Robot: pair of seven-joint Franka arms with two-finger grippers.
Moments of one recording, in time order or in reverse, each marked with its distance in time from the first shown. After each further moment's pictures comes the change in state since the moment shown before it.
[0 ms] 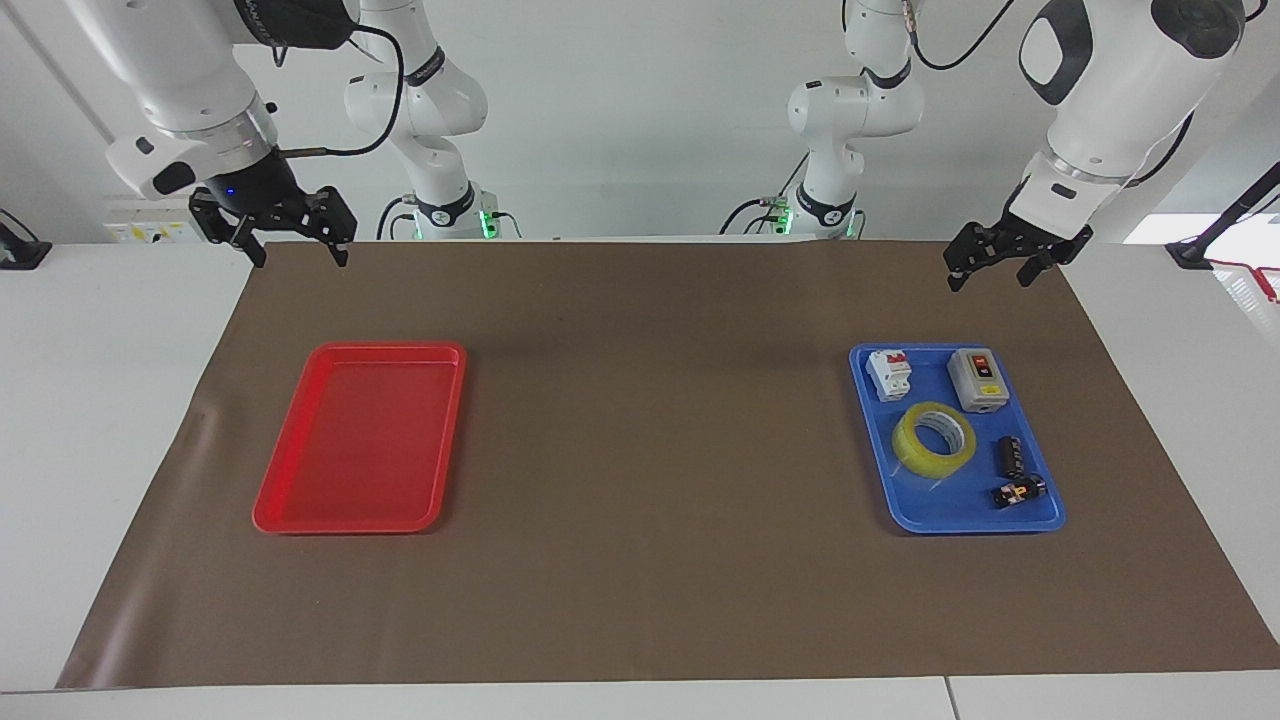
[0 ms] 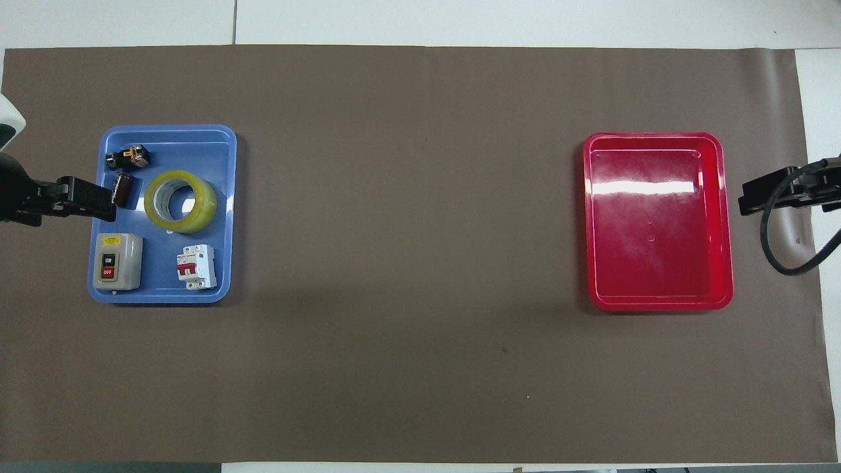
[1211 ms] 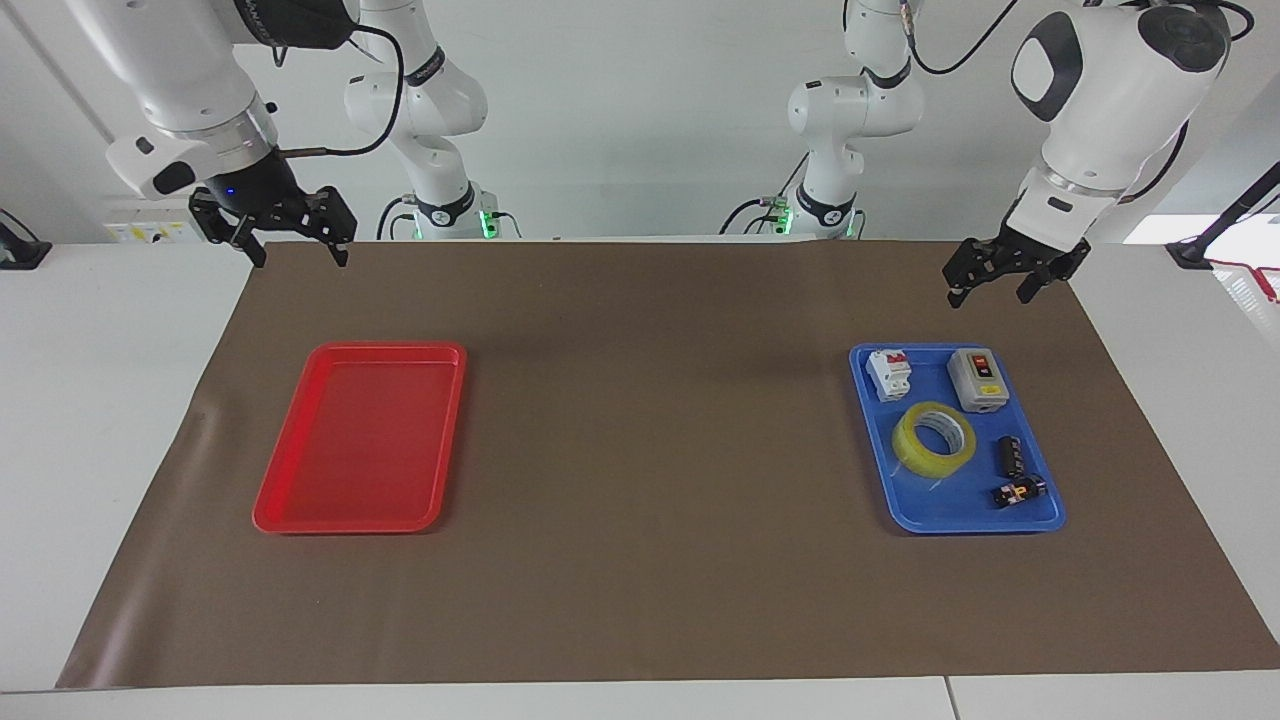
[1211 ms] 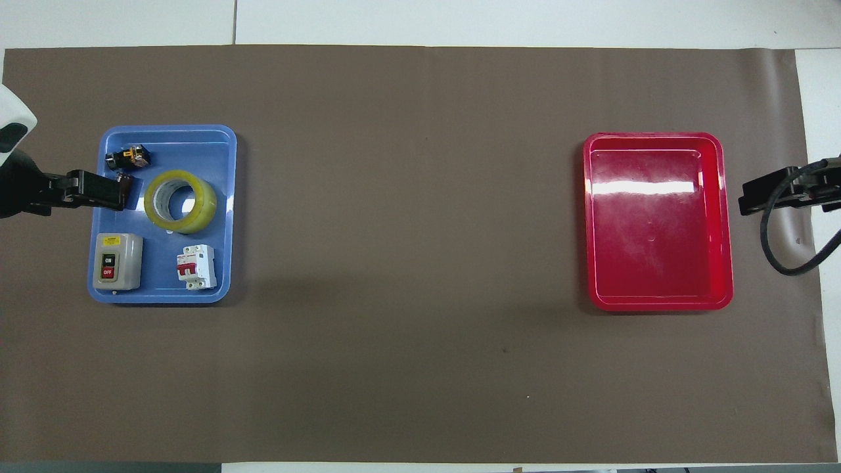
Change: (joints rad) left arm 0.009 -0.001 0.002 -0.081 0.000 0.152 0.000; right arm 0.000 0.000 0.000 0.000 0.000 0.000 0.000
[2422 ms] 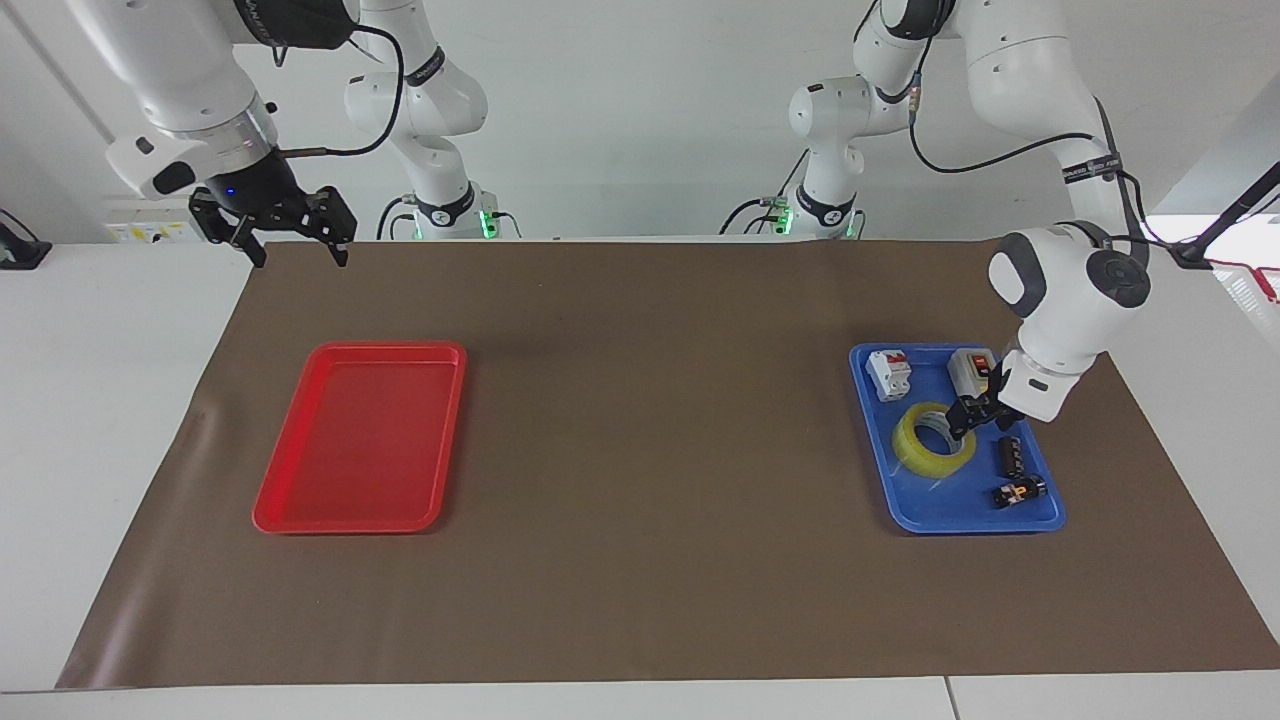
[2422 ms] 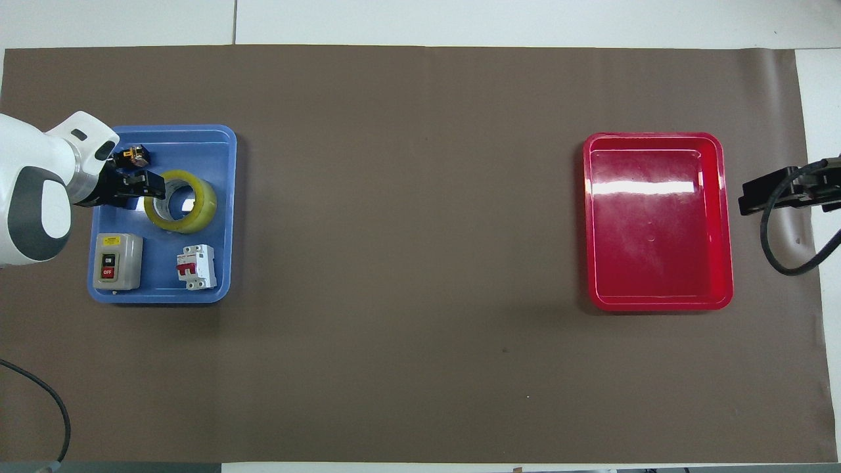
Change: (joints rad) left arm 0.106 0.325 0.009 -0.168 0.001 0.493 0.006; right arm 0.000 0.000 0.000 0.000 0.000 0.000 0.000
